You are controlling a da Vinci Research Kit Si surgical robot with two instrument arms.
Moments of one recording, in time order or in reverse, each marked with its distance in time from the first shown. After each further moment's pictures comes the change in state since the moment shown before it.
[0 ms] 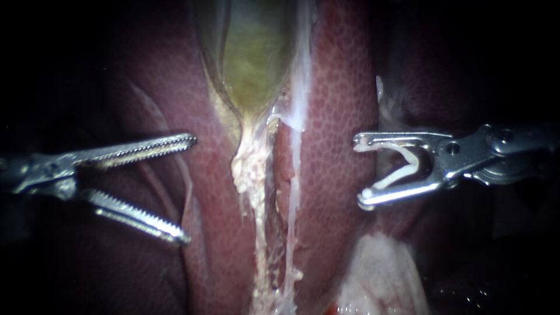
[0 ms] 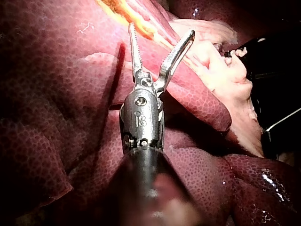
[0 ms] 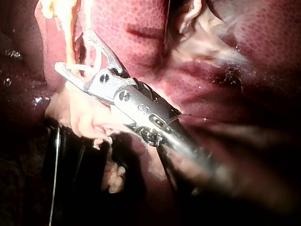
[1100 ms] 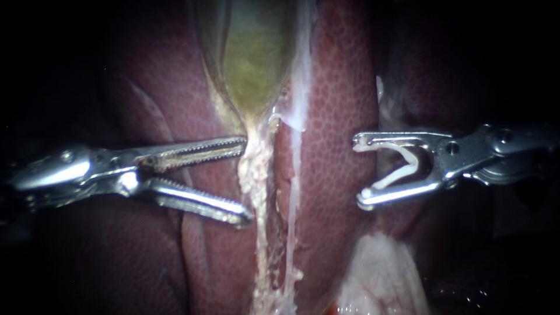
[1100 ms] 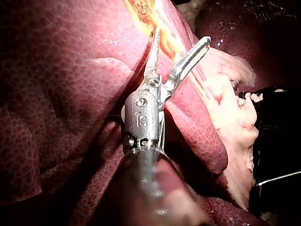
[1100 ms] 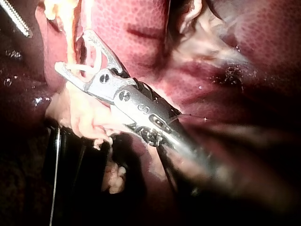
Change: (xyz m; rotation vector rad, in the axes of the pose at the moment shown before) right arm 0.000 0.000 0.000 0.000 0.000 0.000; left arm 0.005 0.003 0.007 -0.095 -0.002 -0.249
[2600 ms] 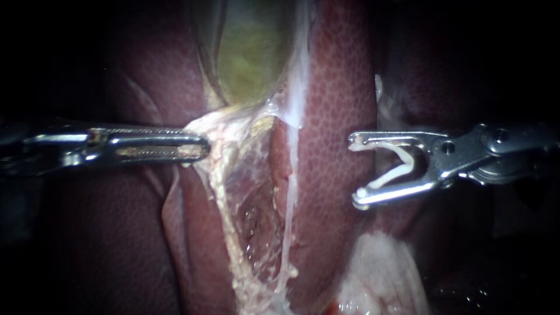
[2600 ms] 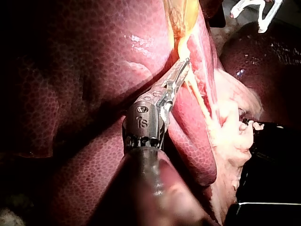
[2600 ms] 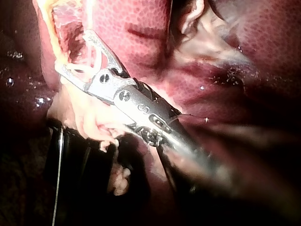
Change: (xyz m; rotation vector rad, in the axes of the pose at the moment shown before) right arm 0.000 0.000 0.000 -0.002 0.000 0.000; left arm -0.009 0.000 -0.009 -0.114 0.060 -0.183
